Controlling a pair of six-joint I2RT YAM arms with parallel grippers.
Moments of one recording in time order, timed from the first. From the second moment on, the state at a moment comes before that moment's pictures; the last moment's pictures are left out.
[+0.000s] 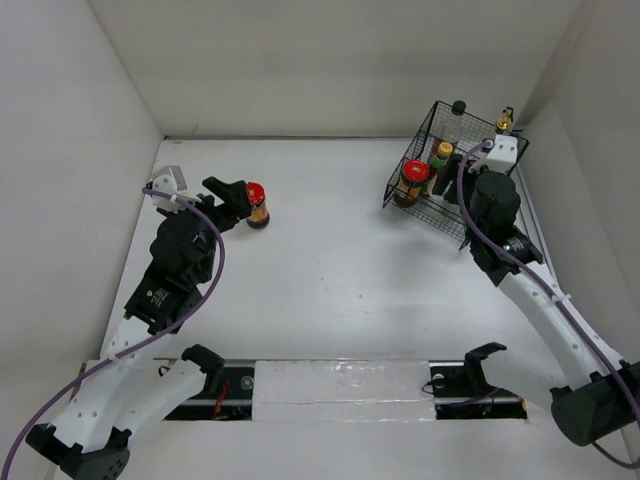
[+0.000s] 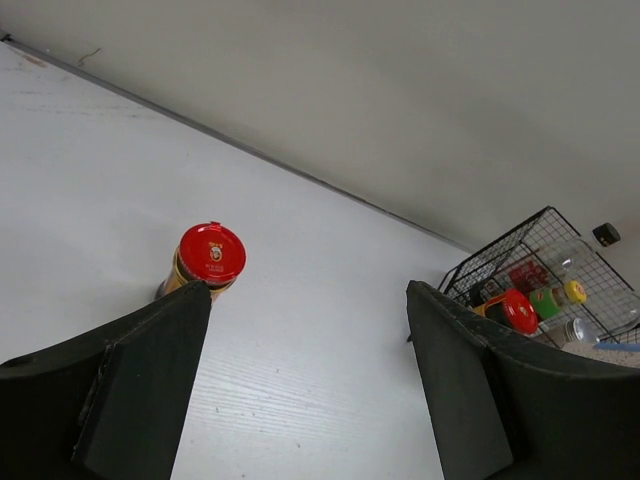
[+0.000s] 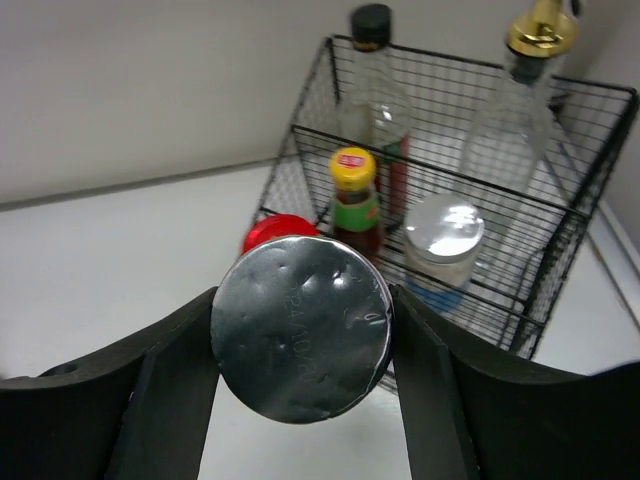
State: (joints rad) left arm -0.52 0.72 0.93 -0.23 -0.52 -0.55; right arm 0.40 1.01 0.98 -0.03 0.42 0.20
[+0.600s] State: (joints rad) left arm -0.52 0.72 0.93 -0.23 -0.51 -0.55; right arm 0.18 1.30 0.99 0.00 0.27 0.23
